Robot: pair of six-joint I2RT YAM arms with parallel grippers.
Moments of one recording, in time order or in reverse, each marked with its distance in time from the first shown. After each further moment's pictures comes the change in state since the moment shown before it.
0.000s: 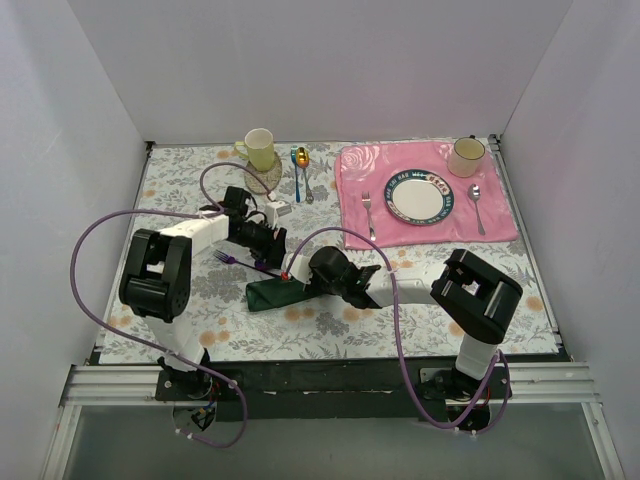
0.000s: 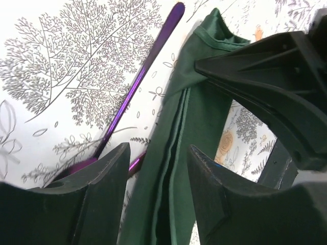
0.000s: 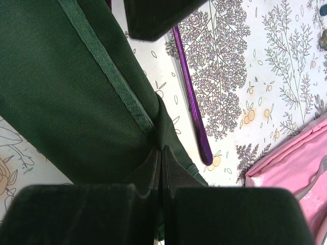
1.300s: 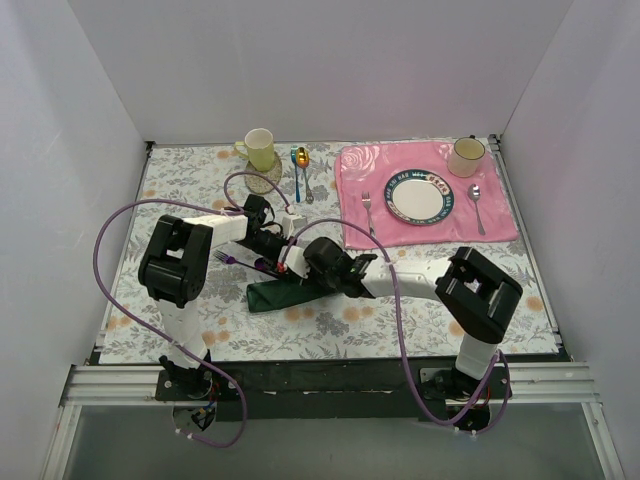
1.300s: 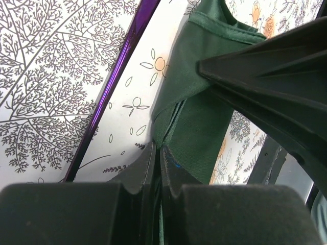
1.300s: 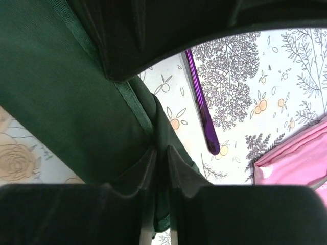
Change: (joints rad) left arm -0.090 0.167 0.057 -0.054 0.020 0.027; right arm -0.002 -0.001 0.123 -0.231 -0.031 0.085
